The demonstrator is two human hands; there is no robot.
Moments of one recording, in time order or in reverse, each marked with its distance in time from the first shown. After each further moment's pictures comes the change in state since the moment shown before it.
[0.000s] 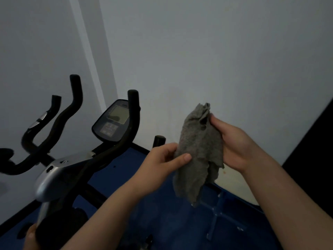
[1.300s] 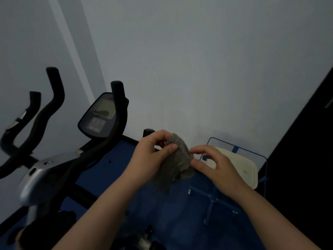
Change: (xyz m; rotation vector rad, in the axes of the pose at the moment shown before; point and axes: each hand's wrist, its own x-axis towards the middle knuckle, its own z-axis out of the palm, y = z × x) left_hand 0.017 -0.010 -0.001 0.294 0.168 0.055; right_hand -0.024 0.082 -0.055 -0.965 0.139 -0.465
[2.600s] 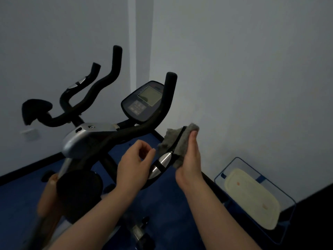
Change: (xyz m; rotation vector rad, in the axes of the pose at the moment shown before) left_hand -0.066 -0.067 -0.032 0.262 0.670 -0.368; right_hand 0.062 -0.046 0.138 0.938 0.089 0.464
